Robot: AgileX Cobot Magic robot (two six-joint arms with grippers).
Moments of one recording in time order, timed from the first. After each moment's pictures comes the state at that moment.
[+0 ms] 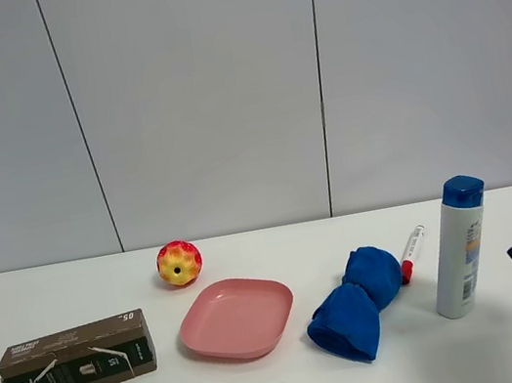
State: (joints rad) left arm -0.08 -0.01 -0.51 0.00 1.06 -0.10; right arm 0.11 1.18 -0.35 -0.07 -0.10 -0.34
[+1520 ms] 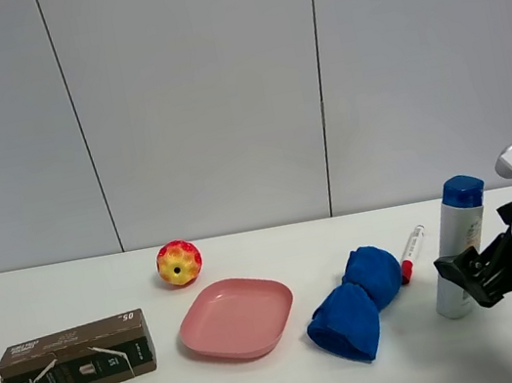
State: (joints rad) left arm -0.08 -0.01 -0.51 0.00 1.06 -0.10; right arm 0.11 1.77 -0.35 -0.12 -0.91 -0.35
